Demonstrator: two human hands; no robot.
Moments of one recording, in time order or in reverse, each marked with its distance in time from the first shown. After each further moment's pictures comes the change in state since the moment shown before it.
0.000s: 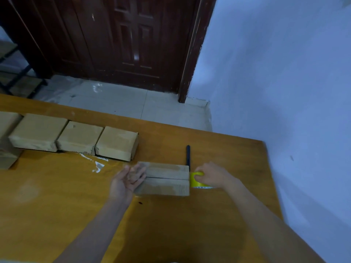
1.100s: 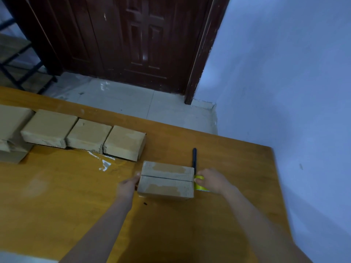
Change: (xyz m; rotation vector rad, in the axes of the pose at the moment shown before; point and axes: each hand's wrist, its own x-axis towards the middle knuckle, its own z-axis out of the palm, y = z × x) left_hand 0.023 -0.018 -0.023 0.629 0.367 -0.072; right_hand 0.025 -0.004 0.026 0.001 -0.011 0.032
